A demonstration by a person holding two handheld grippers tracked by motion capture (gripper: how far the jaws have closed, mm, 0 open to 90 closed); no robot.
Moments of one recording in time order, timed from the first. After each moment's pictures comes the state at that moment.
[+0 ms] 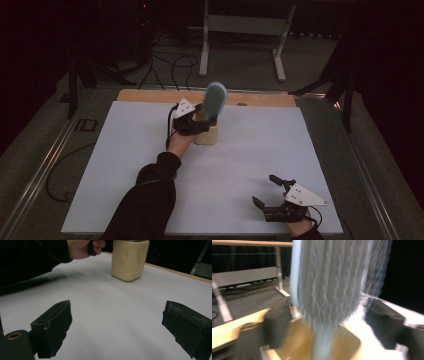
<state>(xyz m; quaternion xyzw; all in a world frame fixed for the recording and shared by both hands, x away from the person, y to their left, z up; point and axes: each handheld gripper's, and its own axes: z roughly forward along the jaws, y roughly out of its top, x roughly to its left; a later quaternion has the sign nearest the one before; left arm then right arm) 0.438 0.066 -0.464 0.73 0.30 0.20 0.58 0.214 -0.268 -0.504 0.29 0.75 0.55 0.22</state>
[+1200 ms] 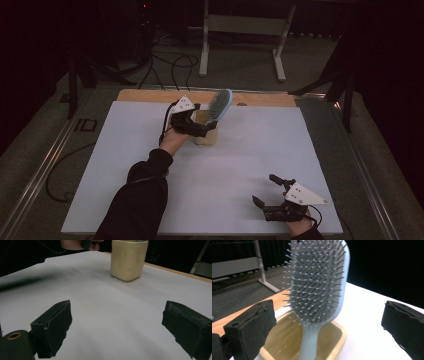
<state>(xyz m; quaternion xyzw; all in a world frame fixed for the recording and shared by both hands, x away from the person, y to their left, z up) 0.438 0.076 -0.441 0.77 0.26 0.14 0.57 0.216 -0.269 -0.504 0.29 0.75 0.55 0.22</state>
